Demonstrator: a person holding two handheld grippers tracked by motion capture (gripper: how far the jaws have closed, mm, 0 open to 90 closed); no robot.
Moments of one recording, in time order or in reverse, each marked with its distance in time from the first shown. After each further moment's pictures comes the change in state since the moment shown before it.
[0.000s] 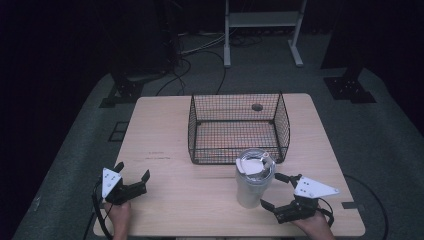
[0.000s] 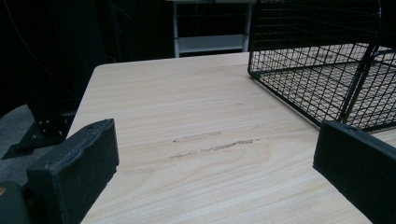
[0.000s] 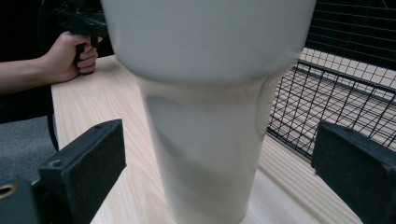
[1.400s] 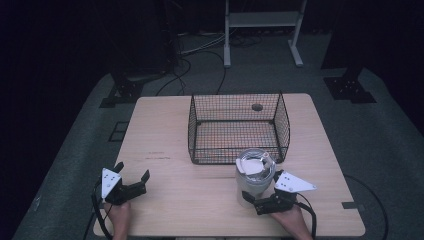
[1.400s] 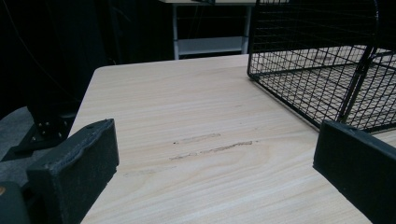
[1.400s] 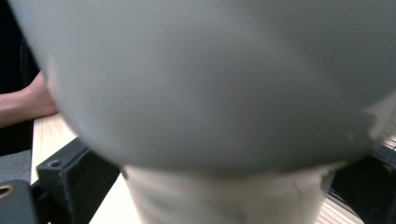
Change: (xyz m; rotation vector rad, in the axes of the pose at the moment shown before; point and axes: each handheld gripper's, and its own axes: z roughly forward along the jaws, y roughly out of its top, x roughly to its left) left arm 0.000 0.000 -0.001 -0.011 -0.002 0.000; right arm 0.009 0.000 0.051 -0.108 -0.012 0.029
